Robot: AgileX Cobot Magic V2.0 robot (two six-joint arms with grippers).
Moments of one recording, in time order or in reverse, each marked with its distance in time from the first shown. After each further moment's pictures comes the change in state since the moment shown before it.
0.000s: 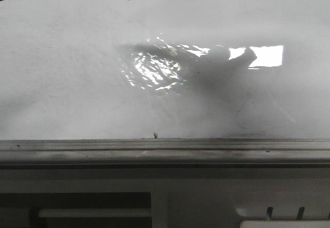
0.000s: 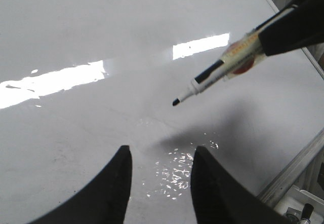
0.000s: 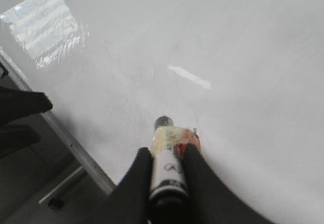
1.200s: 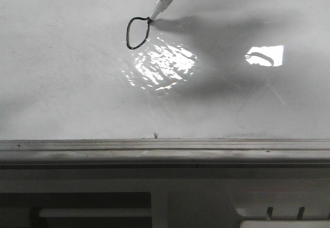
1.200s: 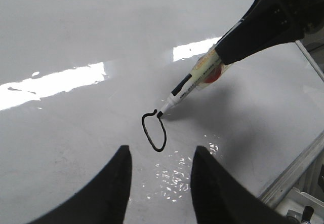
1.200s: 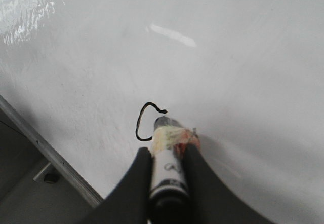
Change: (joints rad) left arm 0.000 0.000 0.000 0.000 -0.006 0.000; right arm -0.130 0.168 -0.166 0.002 0.193 0.016
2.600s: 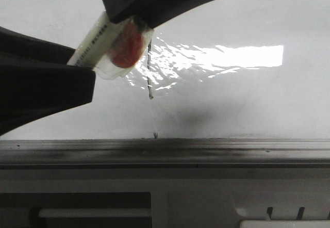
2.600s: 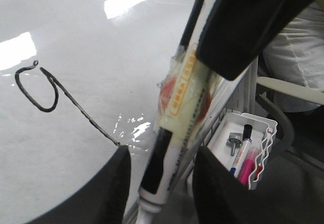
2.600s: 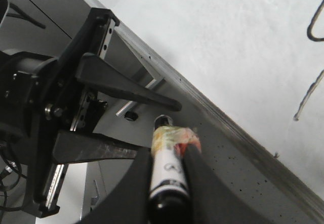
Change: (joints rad) left arm -0.116 0.247 0.000 0.236 -0.075 -0.054; right arm 0.300 -0.040 0.149 0.170 -0.023 0.013
